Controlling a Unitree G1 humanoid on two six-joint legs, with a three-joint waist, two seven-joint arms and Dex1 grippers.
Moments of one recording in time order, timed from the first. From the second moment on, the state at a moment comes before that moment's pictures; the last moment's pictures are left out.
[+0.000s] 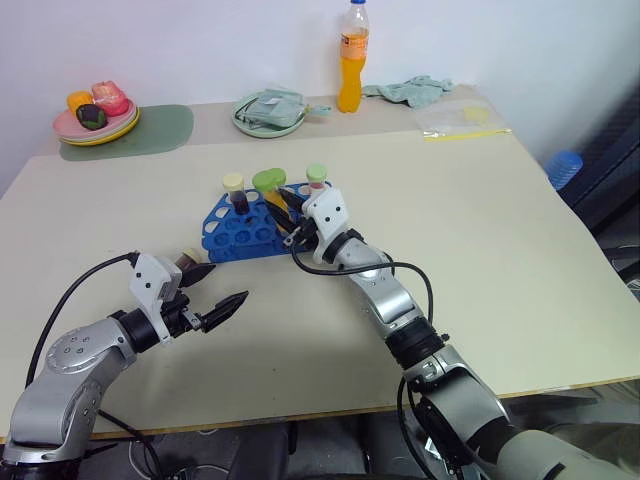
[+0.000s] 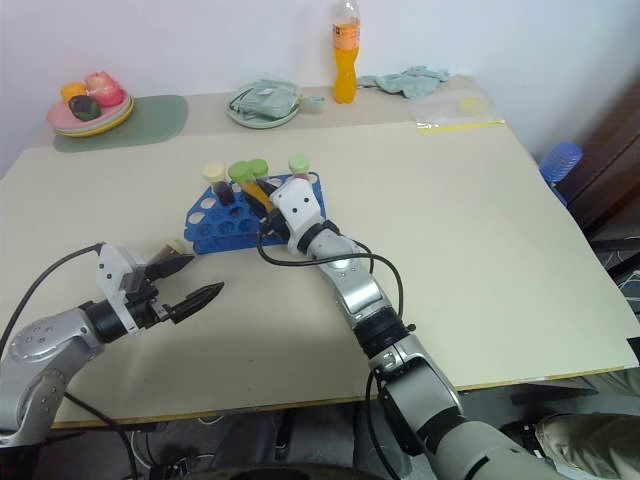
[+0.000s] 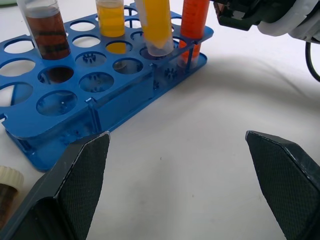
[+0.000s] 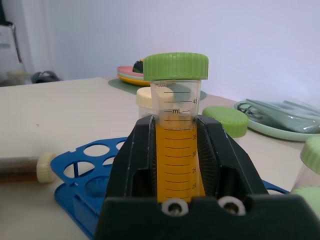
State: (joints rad) left arm 0.12 0.64 0.25 -0.40 -0.56 0.43 -0.74; right arm -0.68 0.02 0.31 0.43 0.08 -0.14 0.34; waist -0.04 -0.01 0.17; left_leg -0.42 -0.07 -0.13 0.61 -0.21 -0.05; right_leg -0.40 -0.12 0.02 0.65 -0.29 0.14
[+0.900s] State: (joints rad) left arm 0.09 0.64 0.25 -0.44 -0.58 0.48 -0.71; right arm -0.67 0.10 0.24 0.43 0.04 -0.15 0.38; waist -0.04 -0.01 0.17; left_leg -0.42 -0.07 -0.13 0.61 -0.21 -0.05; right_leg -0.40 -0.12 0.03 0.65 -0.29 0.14
